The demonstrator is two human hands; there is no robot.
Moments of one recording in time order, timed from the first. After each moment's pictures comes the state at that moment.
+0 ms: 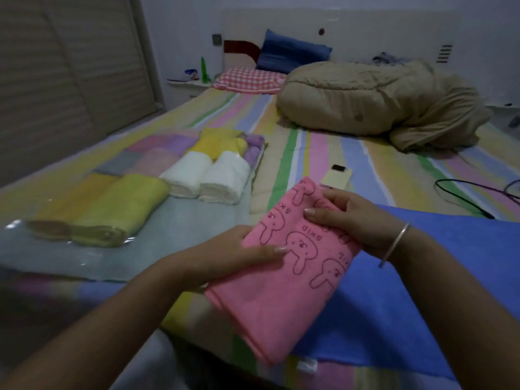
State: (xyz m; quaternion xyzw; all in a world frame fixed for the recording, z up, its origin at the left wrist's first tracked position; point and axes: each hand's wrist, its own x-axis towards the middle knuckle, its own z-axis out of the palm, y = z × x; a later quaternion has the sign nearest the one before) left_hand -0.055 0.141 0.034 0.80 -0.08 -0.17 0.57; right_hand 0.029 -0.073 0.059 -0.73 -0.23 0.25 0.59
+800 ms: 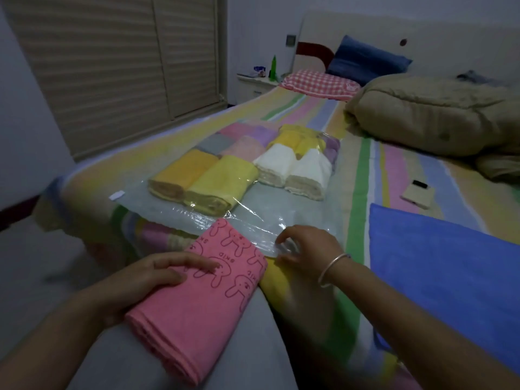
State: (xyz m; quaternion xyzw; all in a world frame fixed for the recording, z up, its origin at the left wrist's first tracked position) left_hand -0.222 0.344 -0.025 0.69 0.16 -0.09 0.70; right_hand -0.009 0.124 -0.051 -0.90 -0.42 -0.02 0.11
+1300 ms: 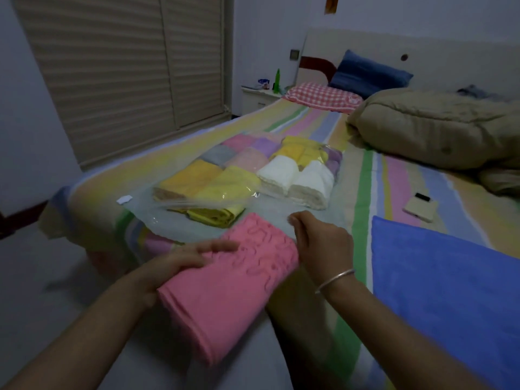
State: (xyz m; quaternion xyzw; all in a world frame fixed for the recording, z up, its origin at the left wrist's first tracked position) left_hand -0.177 0.348 -0.028 0.61 0.07 -0.11 0.78; right_hand -0.020 0.134 -0.035 -0.85 -0.33 -0.36 0.22
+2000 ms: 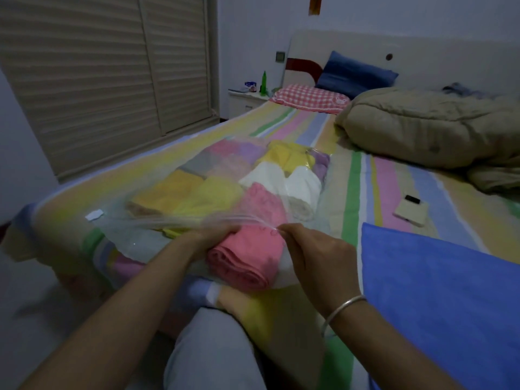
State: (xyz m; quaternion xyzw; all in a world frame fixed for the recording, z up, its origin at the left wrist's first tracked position) left_hand -0.033 0.326 -0.029 0.73 0.21 -0.02 0.65; right_hand -0.014 0.113 -0.020 -0.79 -0.41 -0.38 0.25
